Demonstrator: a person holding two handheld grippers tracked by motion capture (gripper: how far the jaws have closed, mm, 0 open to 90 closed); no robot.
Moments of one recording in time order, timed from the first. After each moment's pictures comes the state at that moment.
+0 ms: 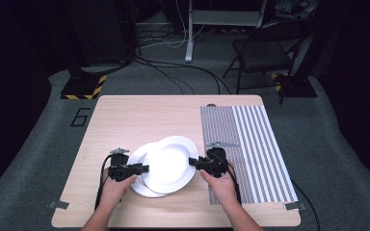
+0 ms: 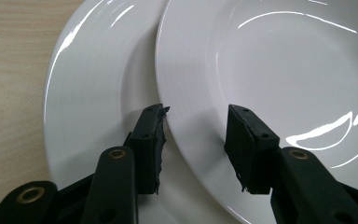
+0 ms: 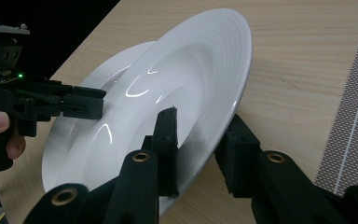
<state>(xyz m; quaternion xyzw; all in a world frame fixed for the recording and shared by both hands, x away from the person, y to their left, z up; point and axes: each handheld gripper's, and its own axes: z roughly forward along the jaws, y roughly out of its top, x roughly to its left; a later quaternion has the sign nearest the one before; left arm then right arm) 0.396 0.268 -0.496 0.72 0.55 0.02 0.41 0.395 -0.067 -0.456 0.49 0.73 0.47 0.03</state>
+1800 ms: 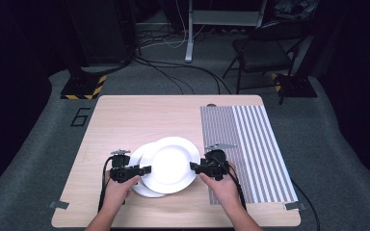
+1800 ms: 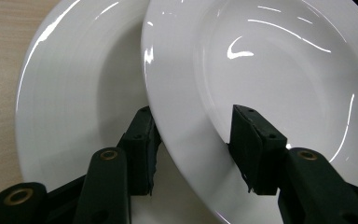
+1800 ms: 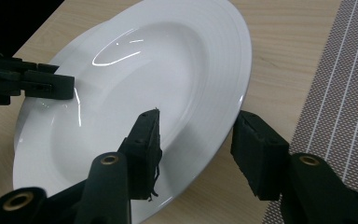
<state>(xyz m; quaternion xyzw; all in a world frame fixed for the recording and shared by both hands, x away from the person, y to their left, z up) 0.386 0.258 -0.486 0.71 0.57 0.02 0.41 0.386 -0.066 -0.451 0.50 0.76 0.41 0.06</state>
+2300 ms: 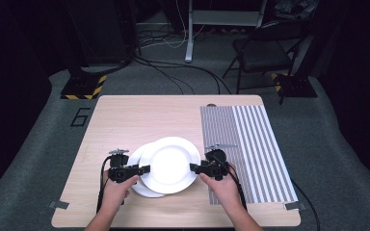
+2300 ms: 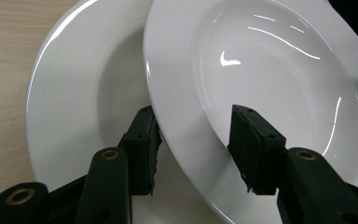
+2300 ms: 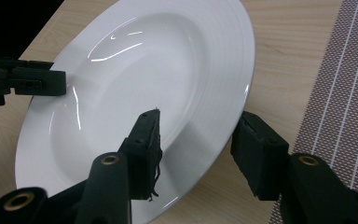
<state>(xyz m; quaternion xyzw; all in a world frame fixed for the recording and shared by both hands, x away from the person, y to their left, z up) 0.382 0.259 -0.476 0.71 0.58 0.02 0.41 0.388 -0.067 -0.453 0.52 0.75 0.40 0.03</state>
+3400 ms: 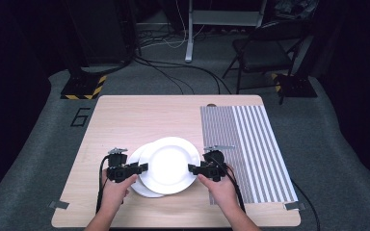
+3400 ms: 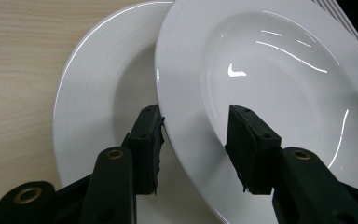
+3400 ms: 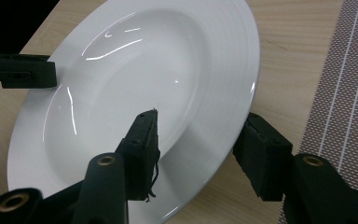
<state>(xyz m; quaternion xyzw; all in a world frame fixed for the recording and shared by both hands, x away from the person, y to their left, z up) 0.378 0.257 -0.468 0.69 0.59 0.05 0.41 0.385 -0.060 -0.457 0.53 0.75 0.40 0.04</state>
